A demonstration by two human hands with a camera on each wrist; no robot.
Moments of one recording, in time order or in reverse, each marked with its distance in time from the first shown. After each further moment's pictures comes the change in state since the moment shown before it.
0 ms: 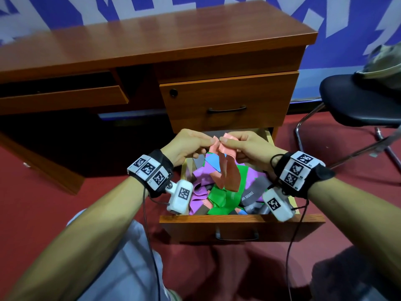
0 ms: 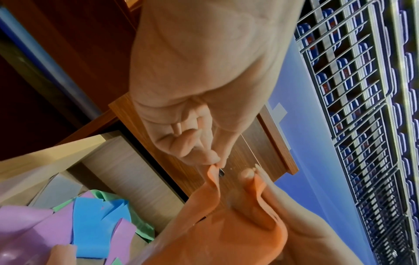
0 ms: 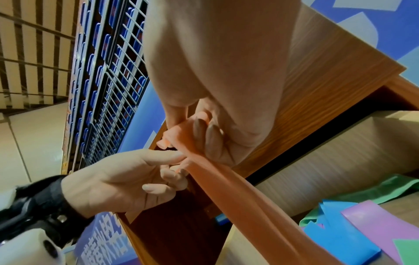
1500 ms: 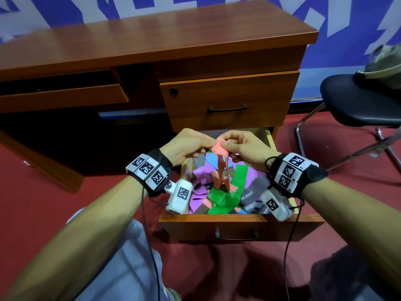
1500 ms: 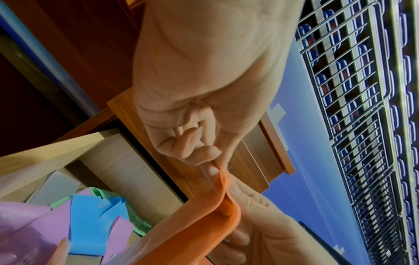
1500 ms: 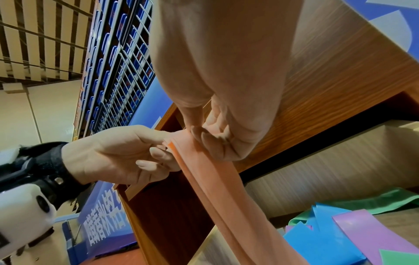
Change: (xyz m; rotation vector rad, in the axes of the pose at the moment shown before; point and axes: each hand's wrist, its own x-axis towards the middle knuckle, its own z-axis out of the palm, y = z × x) left_hand 0.002 -0.001 0.000 -0.005 -0.052 0.005; right_hand 0.015 0.019 -0.001 -0.067 0.119 -0.019
